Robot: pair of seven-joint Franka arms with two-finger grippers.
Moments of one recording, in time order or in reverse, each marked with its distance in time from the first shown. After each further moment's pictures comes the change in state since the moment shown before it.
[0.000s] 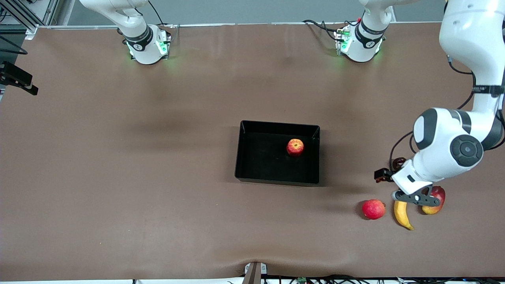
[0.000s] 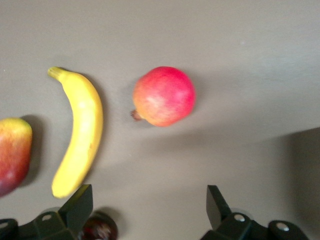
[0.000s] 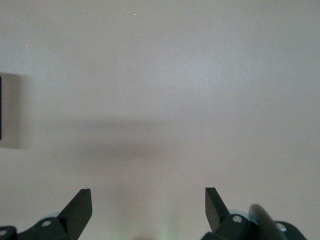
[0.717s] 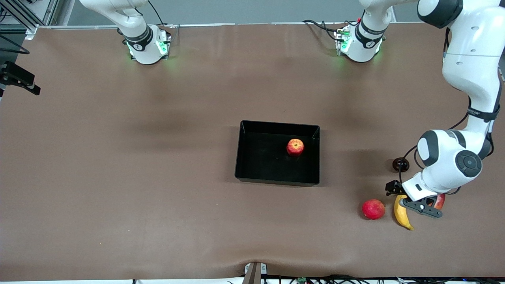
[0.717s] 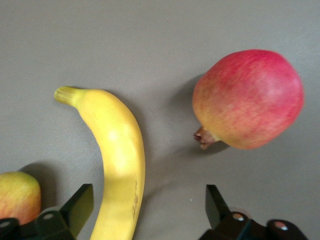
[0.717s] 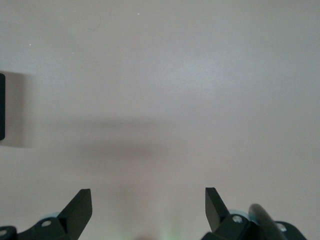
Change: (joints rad) left arm 0.085 0.182 0.022 0.002 0.001 0.278 0.262; right arm 0.001 0.000 0.000 0.000 0.008 -0.007 0.002
